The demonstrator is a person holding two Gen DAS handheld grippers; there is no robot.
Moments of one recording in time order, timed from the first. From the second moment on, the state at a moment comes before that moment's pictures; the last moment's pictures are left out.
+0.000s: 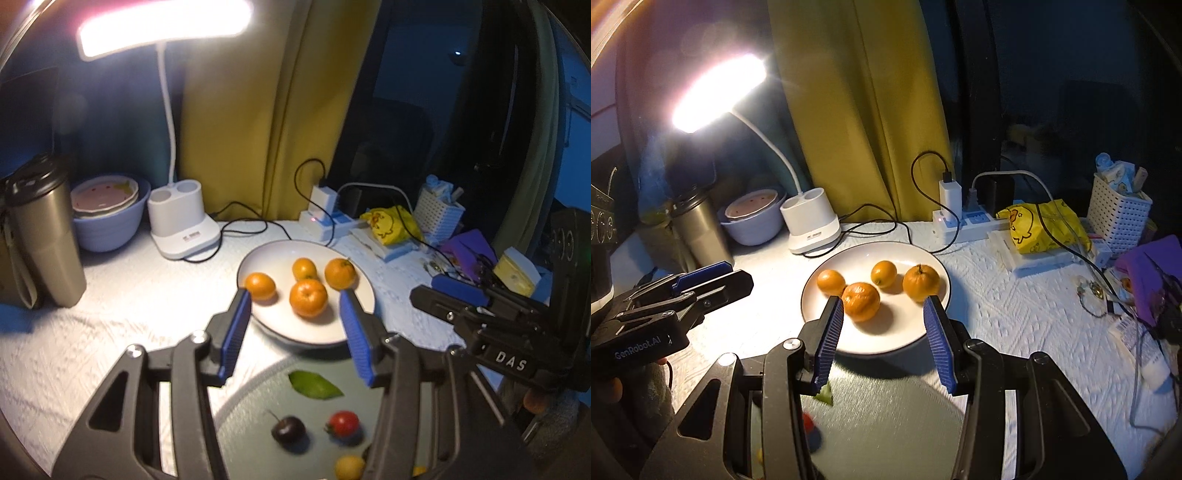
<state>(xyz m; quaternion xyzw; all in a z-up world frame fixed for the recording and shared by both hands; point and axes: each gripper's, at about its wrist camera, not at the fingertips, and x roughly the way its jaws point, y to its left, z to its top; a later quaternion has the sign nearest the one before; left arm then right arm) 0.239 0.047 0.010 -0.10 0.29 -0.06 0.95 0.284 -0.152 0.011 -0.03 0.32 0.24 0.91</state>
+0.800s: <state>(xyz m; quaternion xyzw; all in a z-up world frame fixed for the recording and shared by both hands) 0.165 0.014 -0.015 -0.10 0.32 -0.07 0.94 0.205 -0.170 -0.014 -0.03 0.35 0.26 0.90</state>
